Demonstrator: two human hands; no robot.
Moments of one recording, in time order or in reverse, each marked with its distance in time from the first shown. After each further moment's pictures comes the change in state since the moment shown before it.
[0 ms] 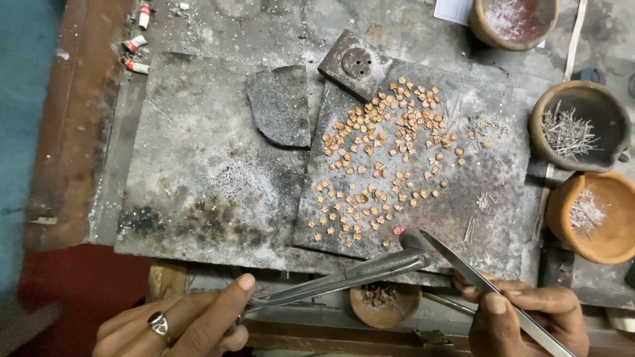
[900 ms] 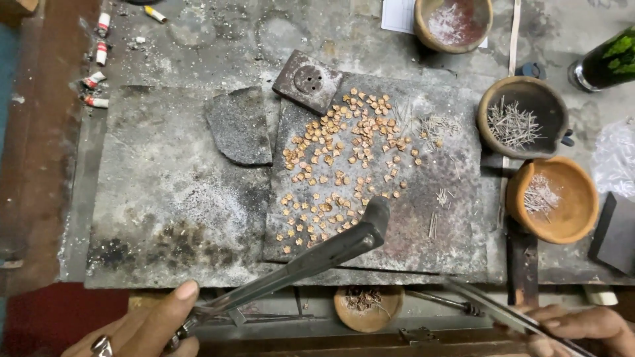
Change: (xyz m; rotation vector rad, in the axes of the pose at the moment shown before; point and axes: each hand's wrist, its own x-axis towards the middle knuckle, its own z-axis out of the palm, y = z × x) left_hand -0.037 -0.025 -0.004 0.131 -0.352 -0.269; right_hand 0.028 0.038 -0.154 0.050 -0.448 -0.057
